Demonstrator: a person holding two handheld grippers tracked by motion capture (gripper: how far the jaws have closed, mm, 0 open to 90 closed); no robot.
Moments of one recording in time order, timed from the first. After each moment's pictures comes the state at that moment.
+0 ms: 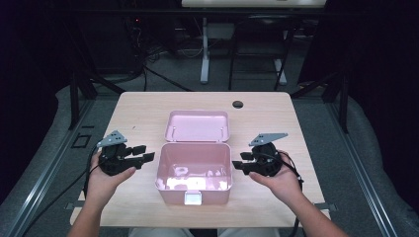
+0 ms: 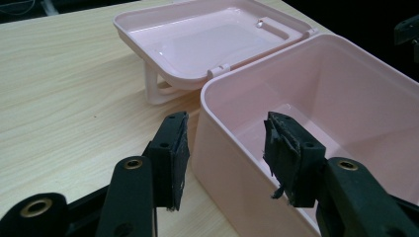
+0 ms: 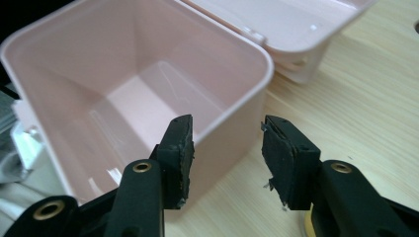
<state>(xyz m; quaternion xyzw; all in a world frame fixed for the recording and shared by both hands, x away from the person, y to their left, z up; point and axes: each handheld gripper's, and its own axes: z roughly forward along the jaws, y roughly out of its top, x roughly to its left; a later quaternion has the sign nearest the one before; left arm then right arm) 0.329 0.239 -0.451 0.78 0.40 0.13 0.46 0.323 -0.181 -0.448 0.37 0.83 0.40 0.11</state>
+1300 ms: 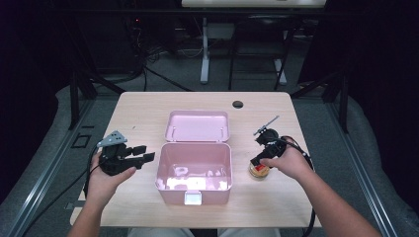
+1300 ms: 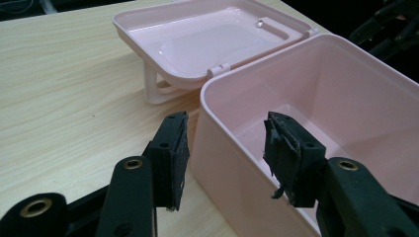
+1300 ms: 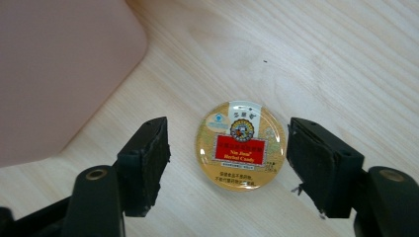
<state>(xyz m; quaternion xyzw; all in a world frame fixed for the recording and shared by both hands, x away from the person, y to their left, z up) 0.330 0.240 -0.453 0.78 0.40 0.13 0.46 0.393 -0.212 -0.475 0.44 0.88 0.18 0.07</state>
